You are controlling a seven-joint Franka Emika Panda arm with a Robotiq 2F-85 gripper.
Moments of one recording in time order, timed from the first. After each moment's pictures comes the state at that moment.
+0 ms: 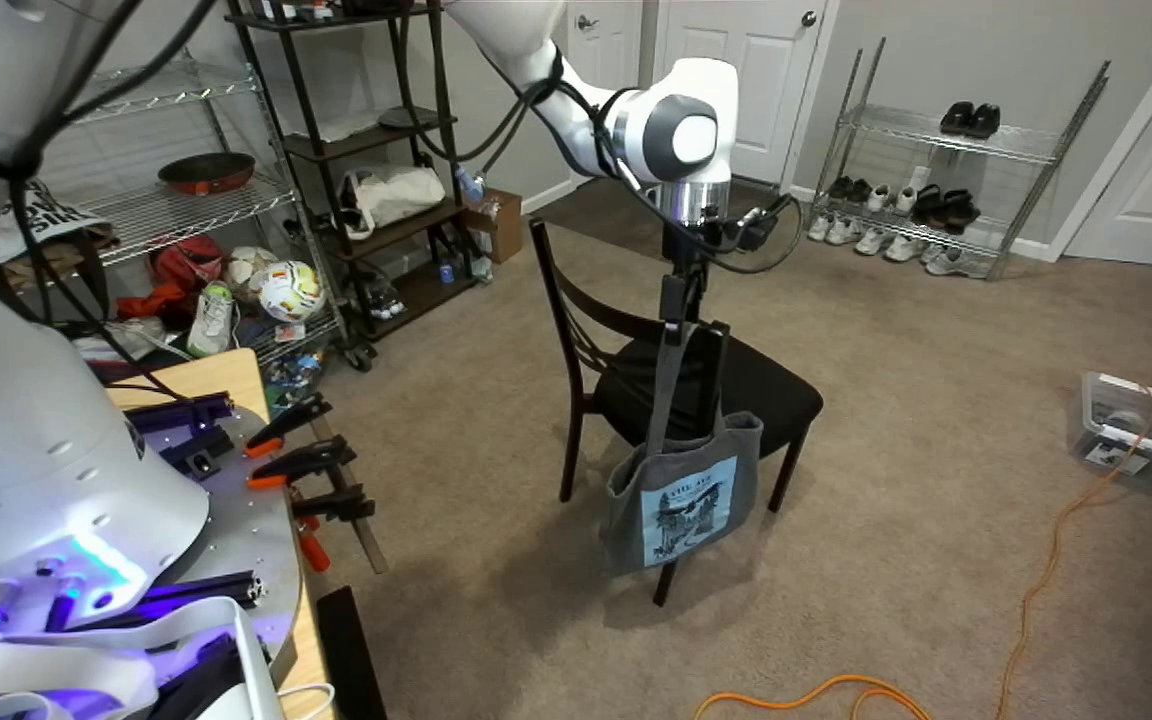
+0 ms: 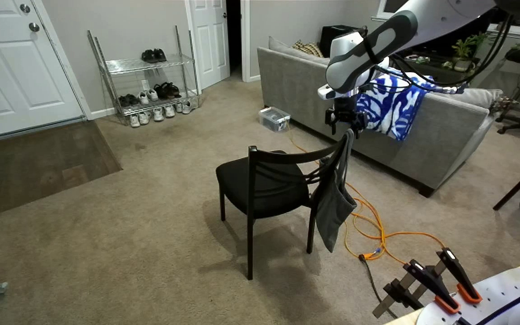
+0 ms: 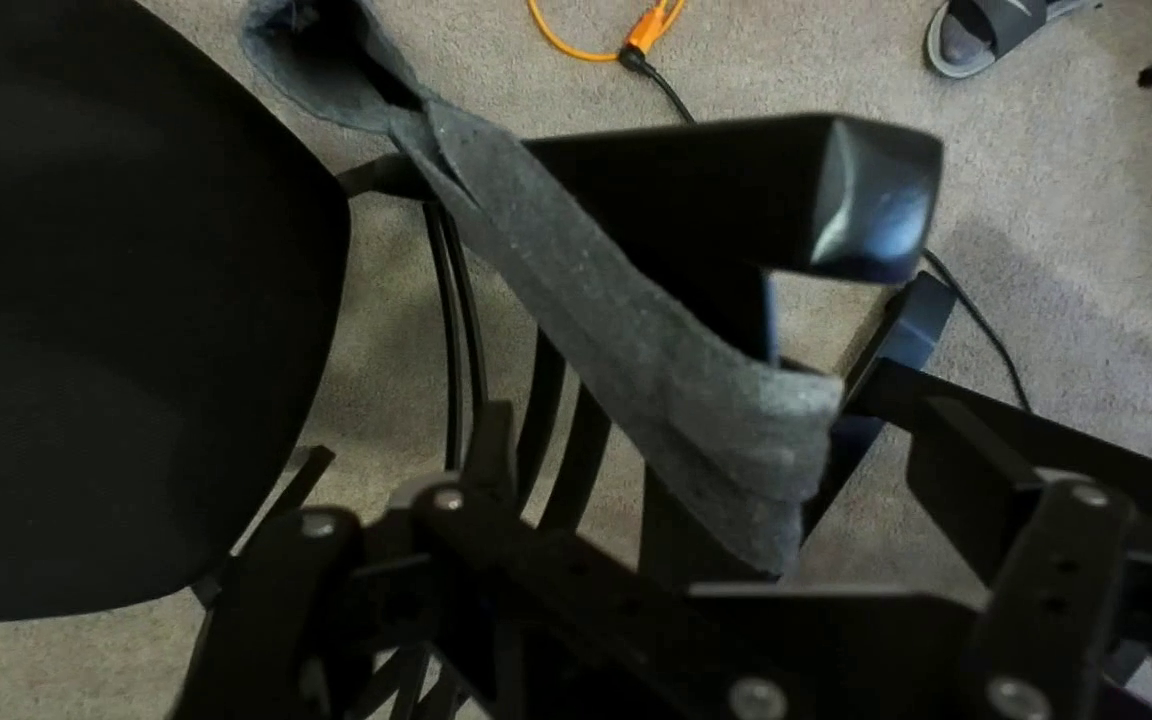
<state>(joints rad) -0.03 0.81 0.04 -1.50 -0.30 2.18 -1.94</state>
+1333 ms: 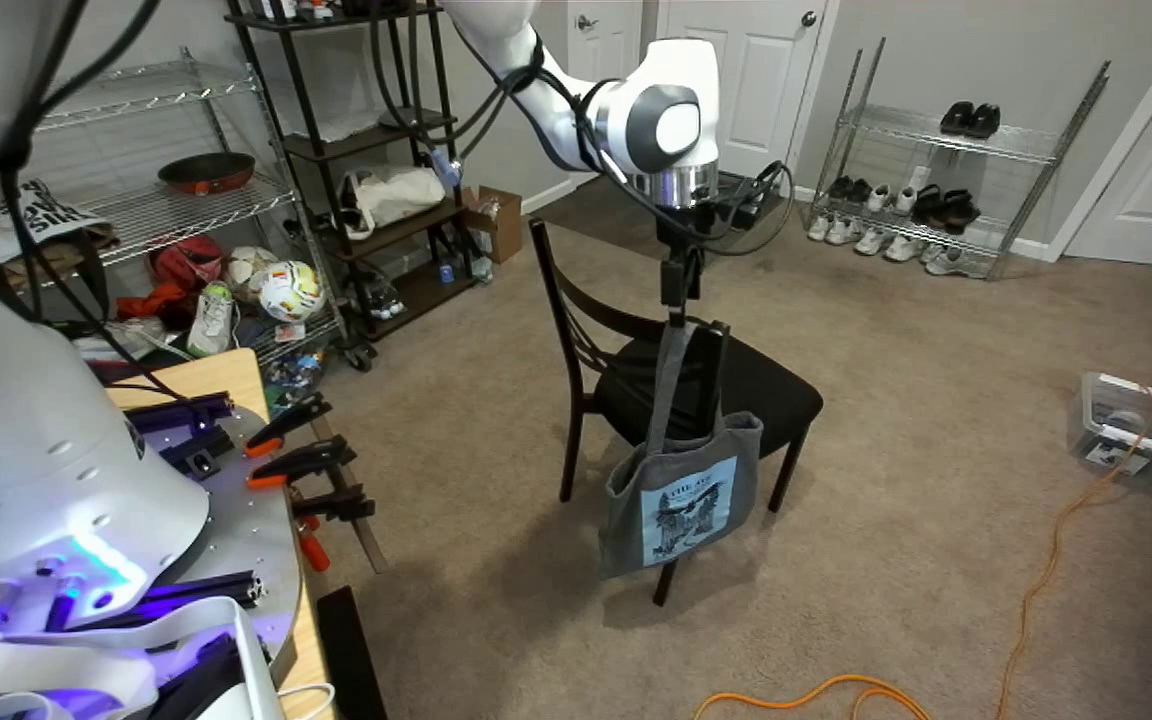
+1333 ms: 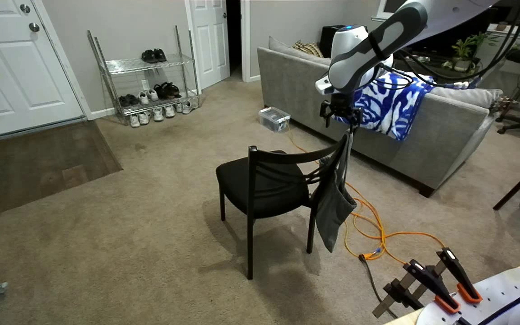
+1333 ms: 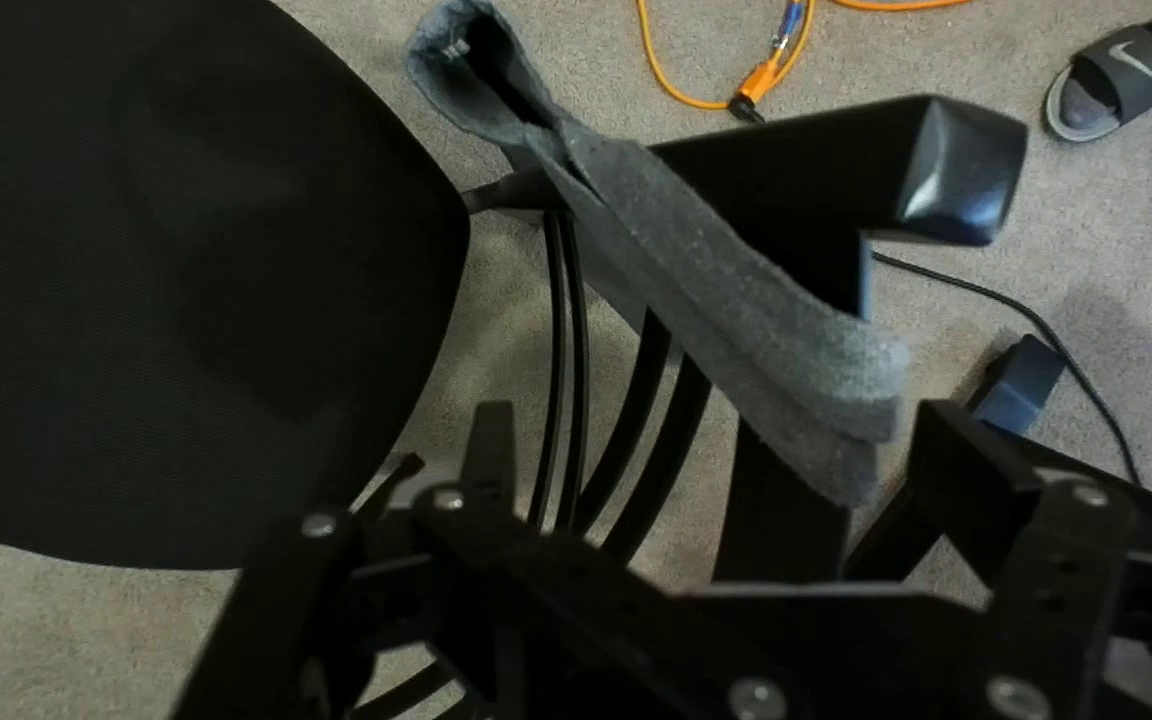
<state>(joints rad) -0.03 0.73 0.06 -1.61 -0.32 2.36 -1.94</state>
